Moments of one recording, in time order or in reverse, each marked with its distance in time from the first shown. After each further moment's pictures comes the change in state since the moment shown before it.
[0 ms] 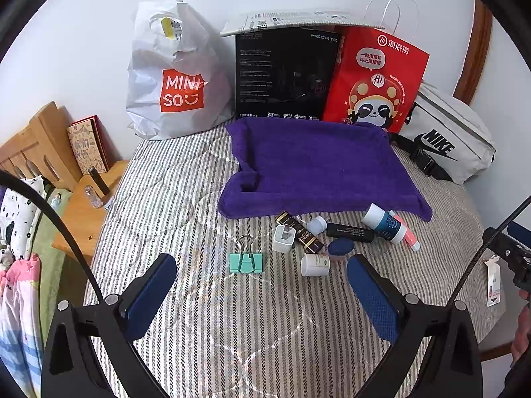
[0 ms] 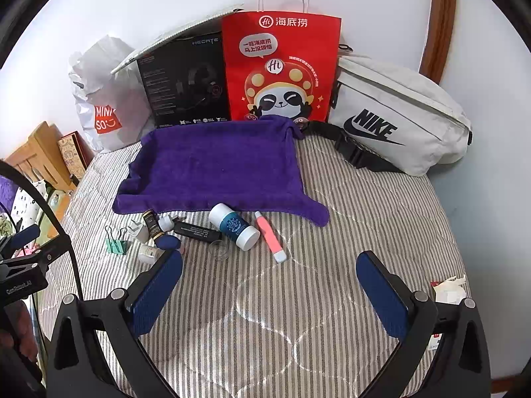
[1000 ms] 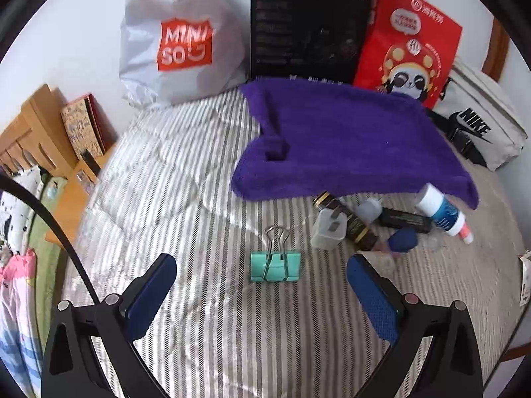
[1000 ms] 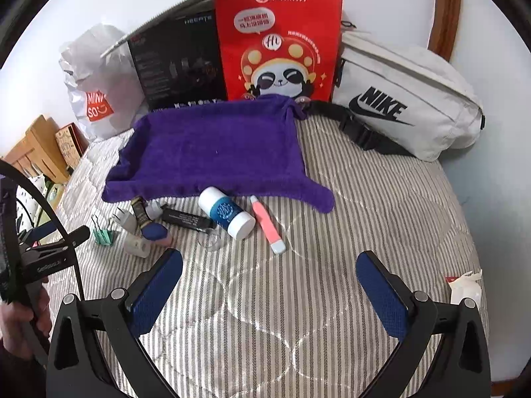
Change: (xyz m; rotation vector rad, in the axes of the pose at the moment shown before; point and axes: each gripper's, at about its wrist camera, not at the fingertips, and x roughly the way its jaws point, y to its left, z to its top) left arm 0.096 0.024 -0.018 -0.004 0.074 0.028; right arm 0.041 -0.012 -0.010 -0.003 0.061 0.019
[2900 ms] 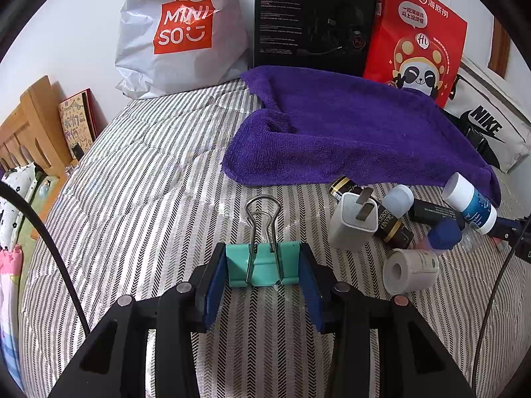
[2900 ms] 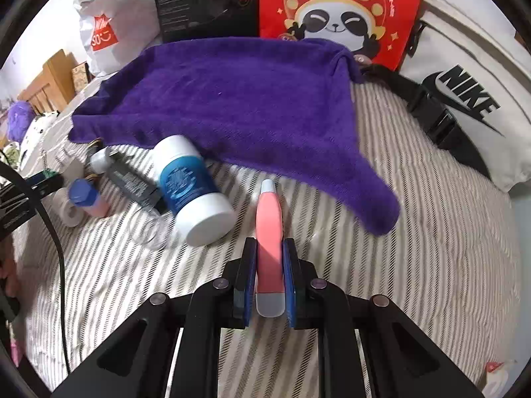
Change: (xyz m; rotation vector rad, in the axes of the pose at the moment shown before) left arm 0.043 0.000 -0.030 -0.019 -0.107 0.014; right arm 0.133 -0.007 0.007 -0.251 0.077 0.108
